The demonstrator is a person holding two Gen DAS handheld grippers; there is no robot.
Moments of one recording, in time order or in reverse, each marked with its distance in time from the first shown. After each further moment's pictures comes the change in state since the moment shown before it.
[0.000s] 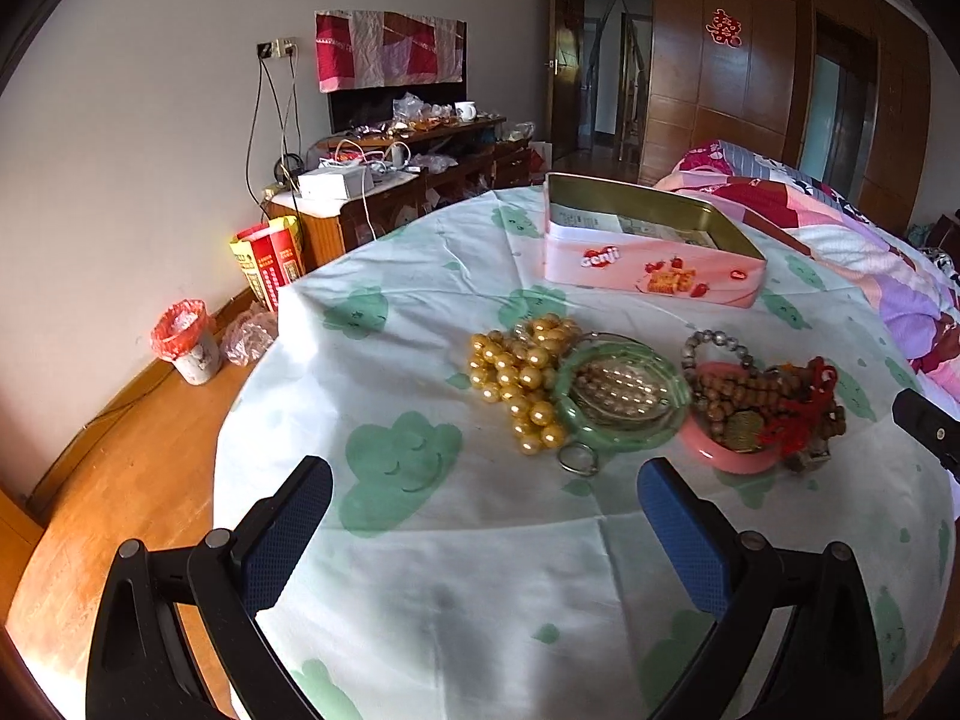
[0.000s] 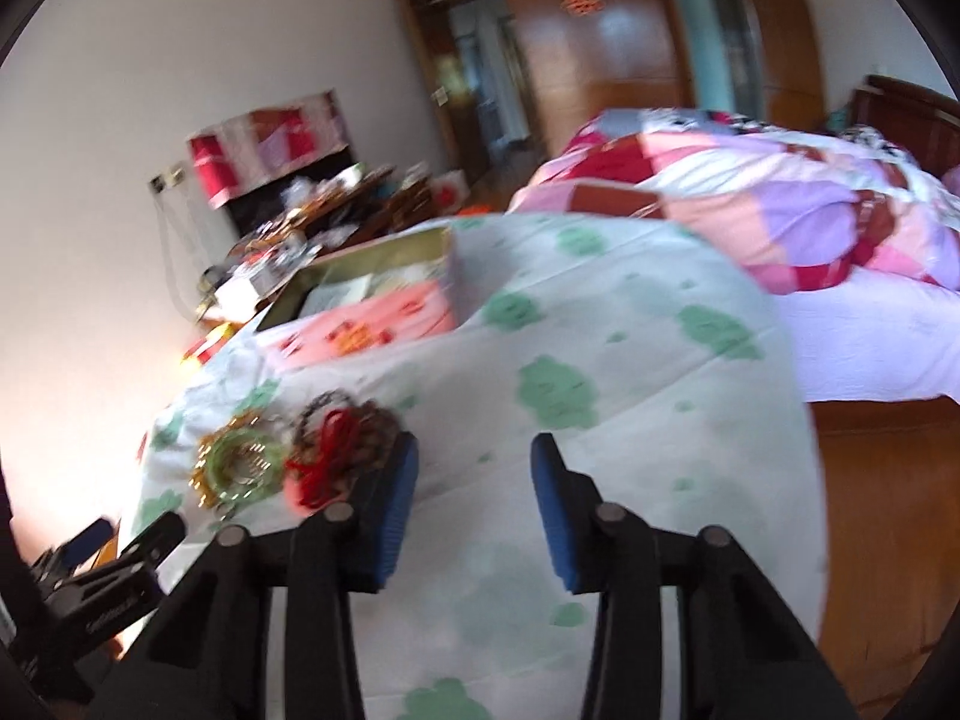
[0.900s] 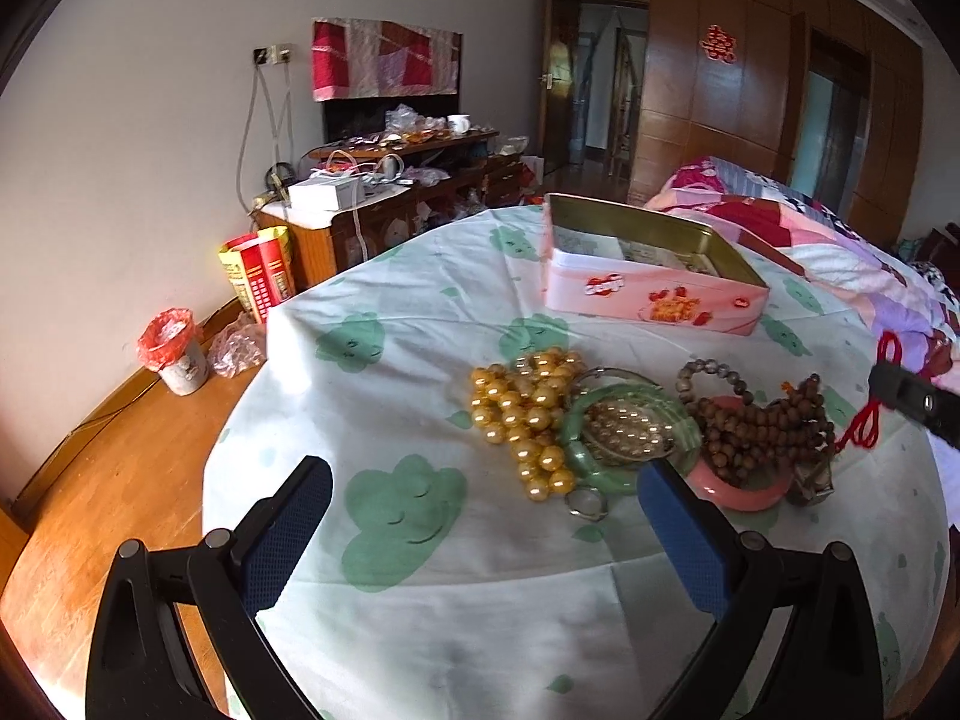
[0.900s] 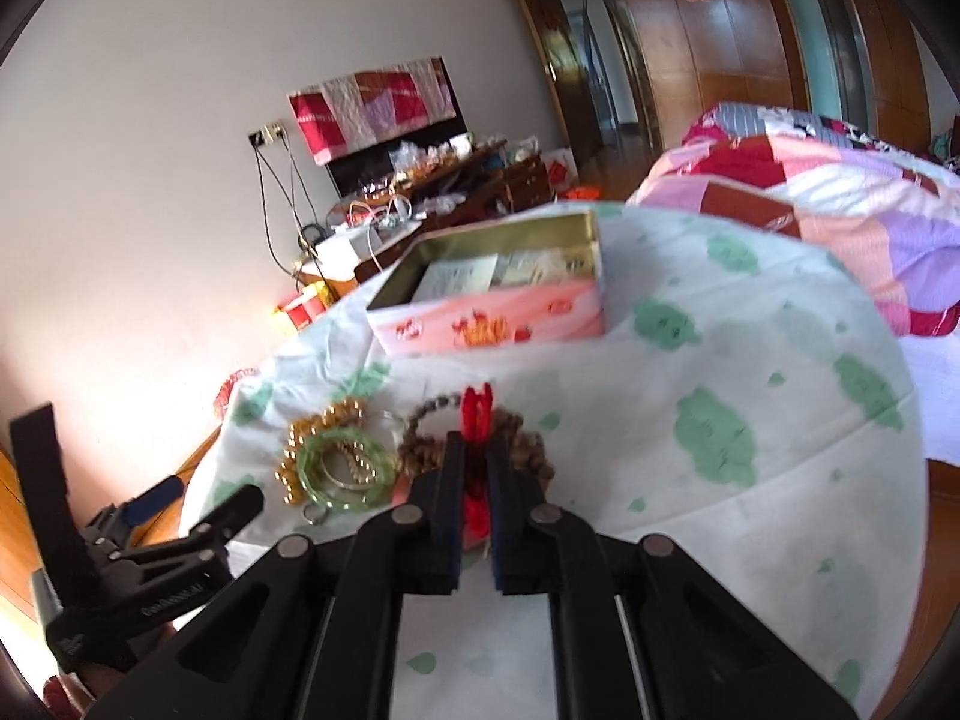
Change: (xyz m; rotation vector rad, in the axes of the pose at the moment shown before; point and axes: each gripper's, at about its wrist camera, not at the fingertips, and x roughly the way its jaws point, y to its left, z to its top) left arm 0.010 0.005 0.013 -0.004 -0.023 -0.063; right arm 0.023 0.032 0.023 -0.110 0.044 0.213
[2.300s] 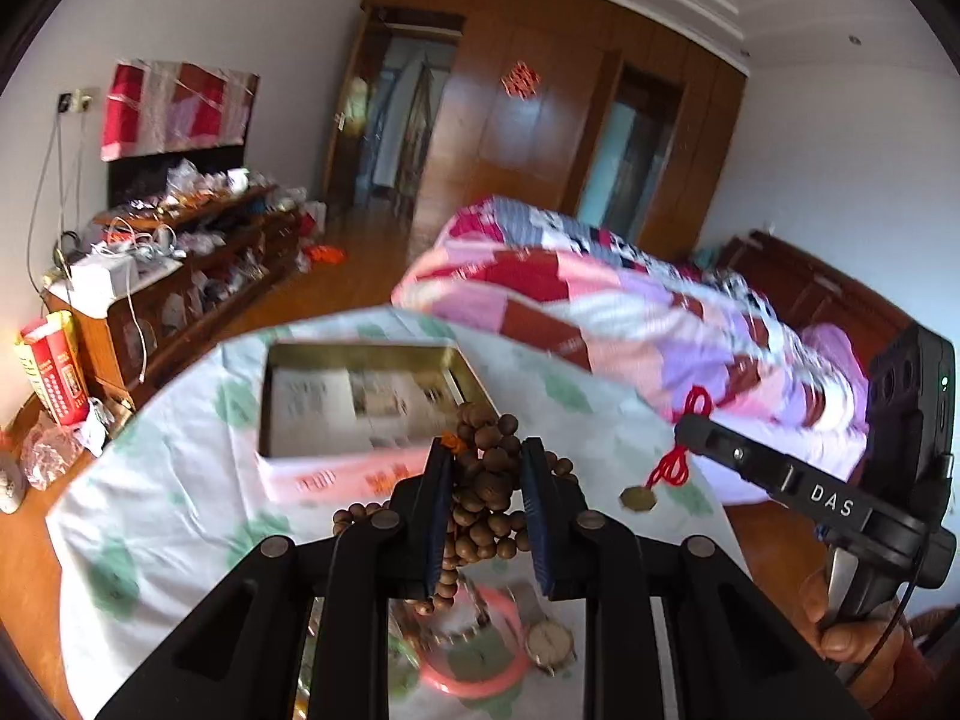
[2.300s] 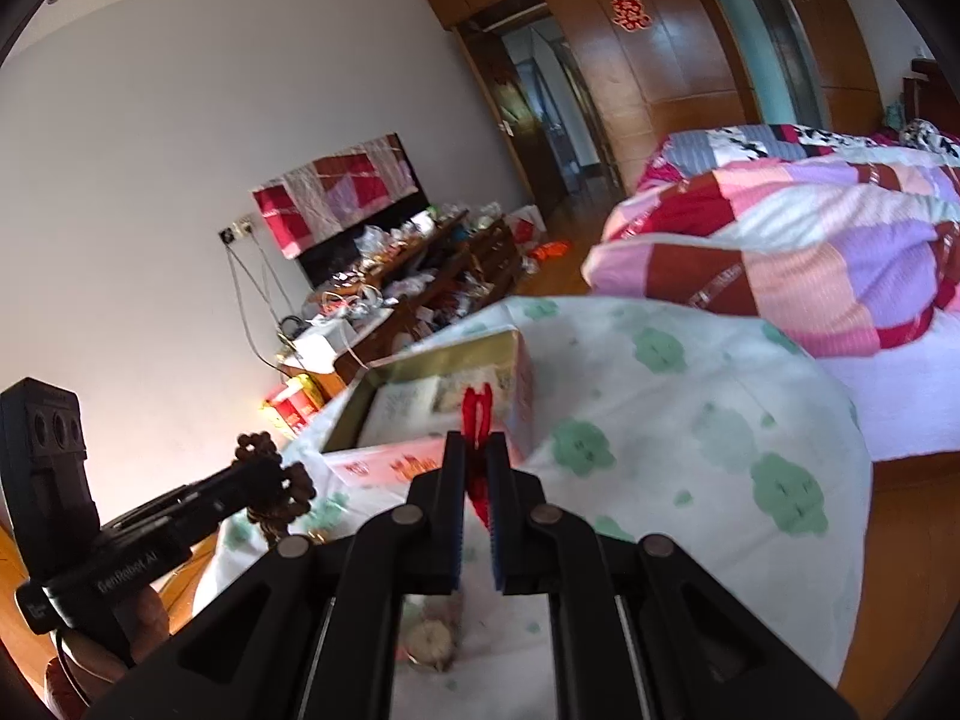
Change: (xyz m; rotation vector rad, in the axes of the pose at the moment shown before) left arm -0.010 -0.072 0.113 0.102 -0.096 -0.528; right arm -0.027 -0.058 0.062 0.125 -0.156 0.007
